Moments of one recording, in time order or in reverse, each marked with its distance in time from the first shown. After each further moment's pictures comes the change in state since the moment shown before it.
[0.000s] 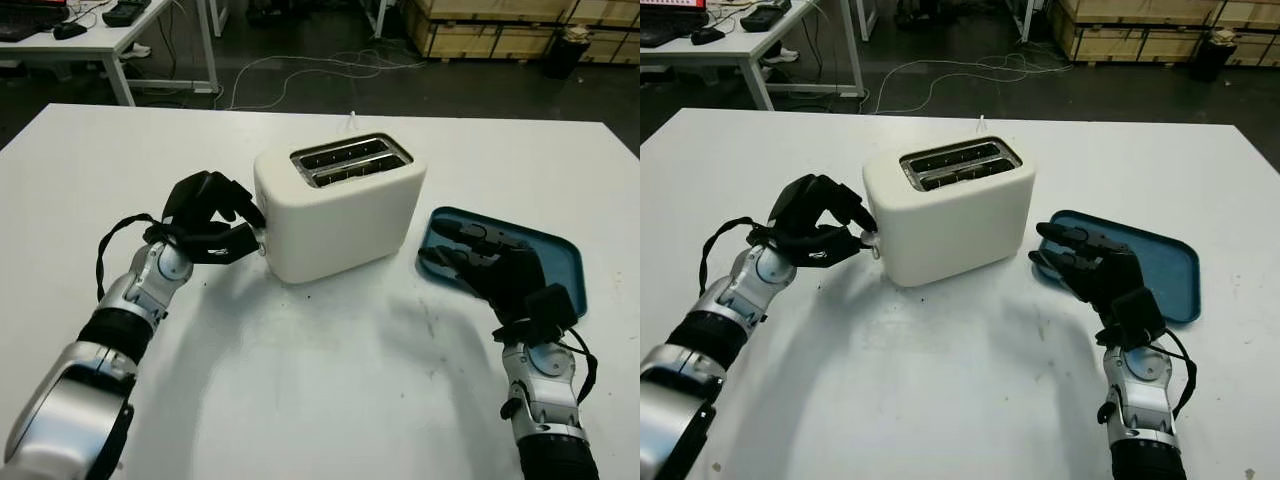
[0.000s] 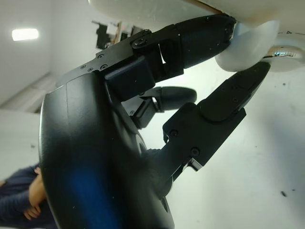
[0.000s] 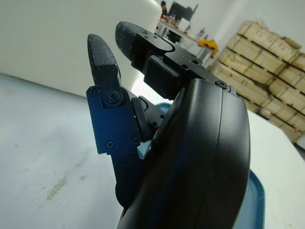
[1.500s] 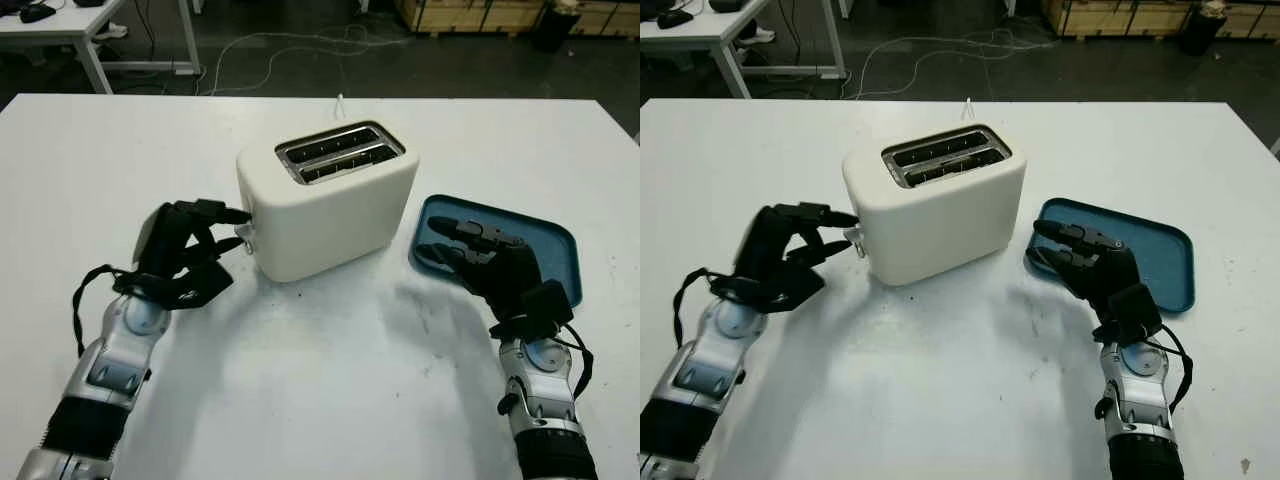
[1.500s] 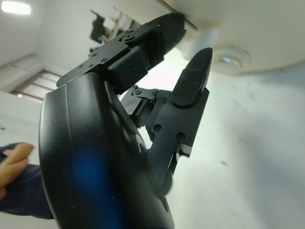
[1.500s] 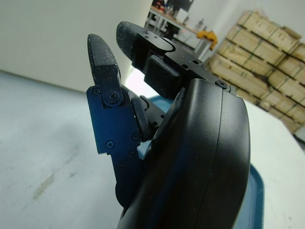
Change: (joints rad) left arm 0.377 0.016 0.227 -0.724 -0.095 0.186 -0.103; right arm -0.041 0.002 0.008 0.023 0.000 -0.001 0.001
